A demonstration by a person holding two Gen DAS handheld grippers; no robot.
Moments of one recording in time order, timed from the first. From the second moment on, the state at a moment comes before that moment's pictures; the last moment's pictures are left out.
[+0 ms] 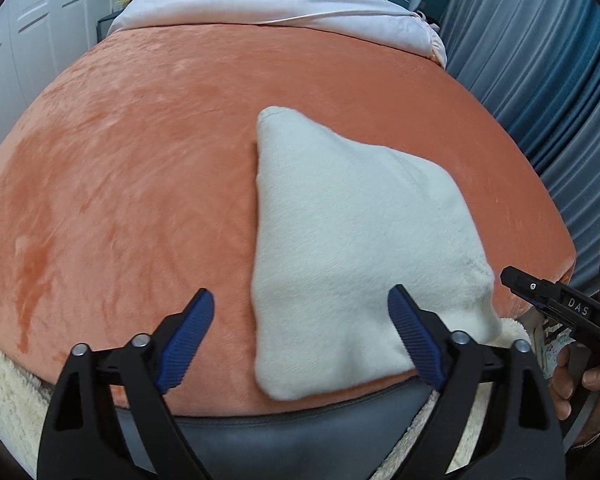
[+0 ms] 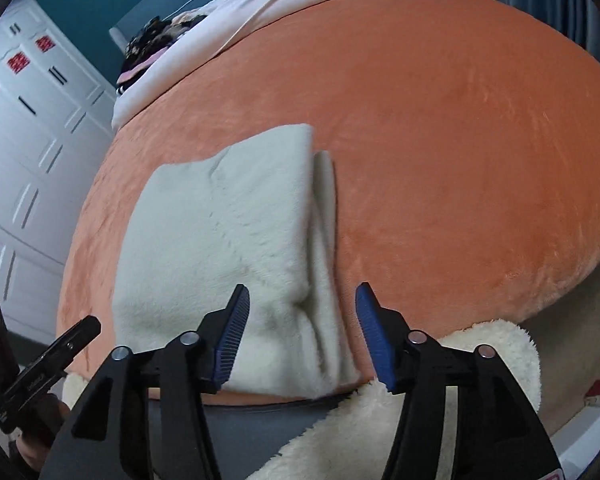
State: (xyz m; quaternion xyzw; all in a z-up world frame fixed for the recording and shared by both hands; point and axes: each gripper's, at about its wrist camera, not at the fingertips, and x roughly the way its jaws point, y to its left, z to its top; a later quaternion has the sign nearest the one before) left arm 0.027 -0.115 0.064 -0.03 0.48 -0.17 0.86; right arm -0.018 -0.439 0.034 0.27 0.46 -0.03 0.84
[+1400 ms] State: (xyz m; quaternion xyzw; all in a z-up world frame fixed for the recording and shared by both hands) left arm 0.083 -0.133 0.049 -0.15 0.54 -0.23 0.80; right arm 0.004 -0.404 0.042 0.34 0.40 0.08 0.85
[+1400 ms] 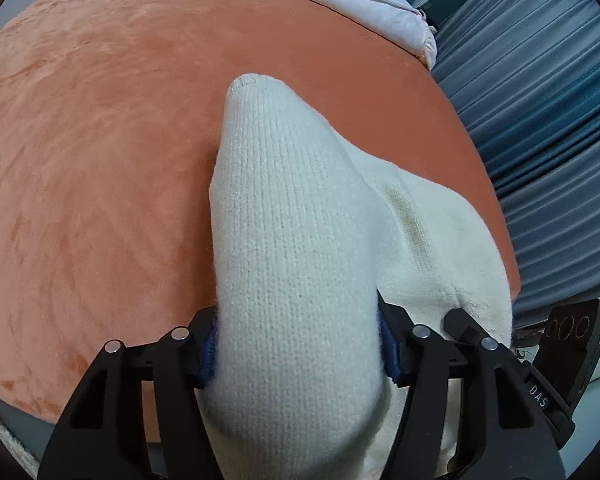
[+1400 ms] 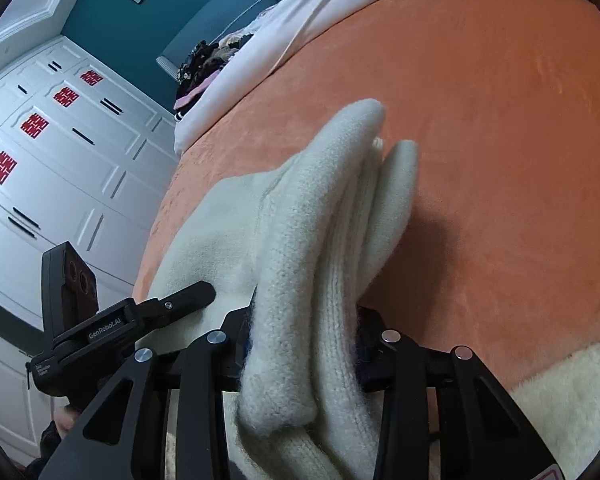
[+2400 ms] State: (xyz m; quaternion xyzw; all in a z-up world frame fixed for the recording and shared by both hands) left arm 0.124 0.056 0.062 -0.18 0.49 -0.14 0.84; right arm 0.074 -0.316 0.003 0.36 0.43 0.07 0.83
